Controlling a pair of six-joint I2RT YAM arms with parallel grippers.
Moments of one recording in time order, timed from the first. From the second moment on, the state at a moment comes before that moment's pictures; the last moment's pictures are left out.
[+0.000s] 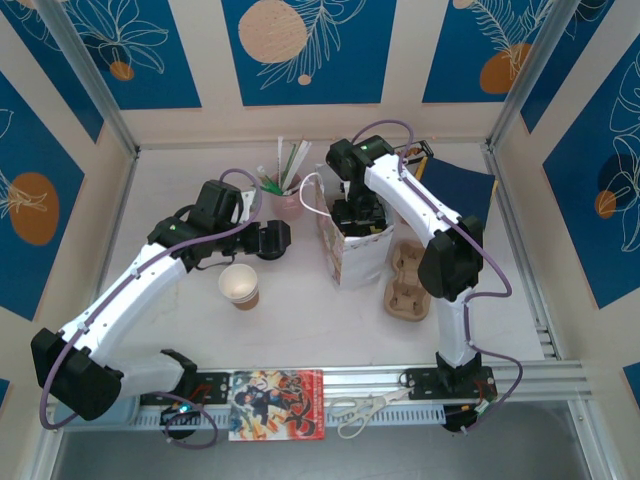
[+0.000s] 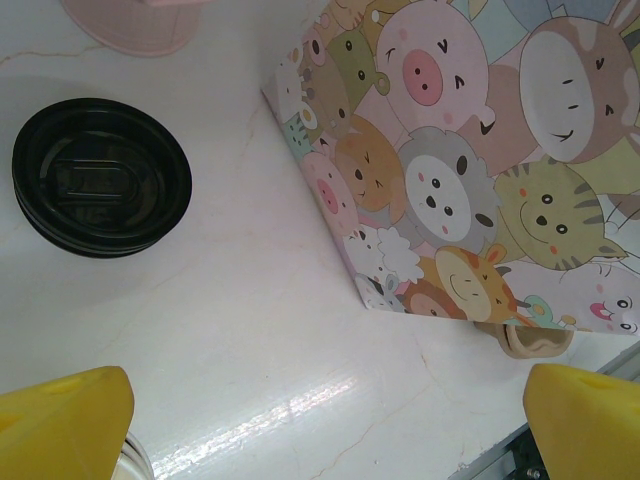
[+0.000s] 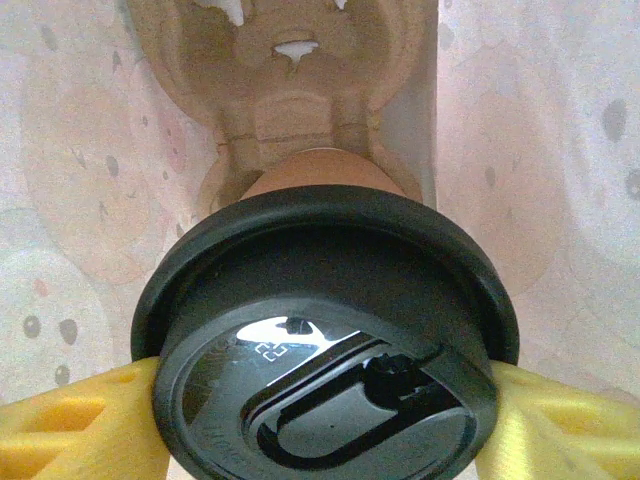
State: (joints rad) left arm -0.51 1.22 1.15 -0.78 0.26 -0.52; right arm 0.56 2.04 2.03 -1.60 -0.05 0.43
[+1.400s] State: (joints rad) left arm -0.51 1.22 1.15 -0.78 0.26 -0.52; right arm 0.57 2.04 2.02 -1.60 -0.05 0.43
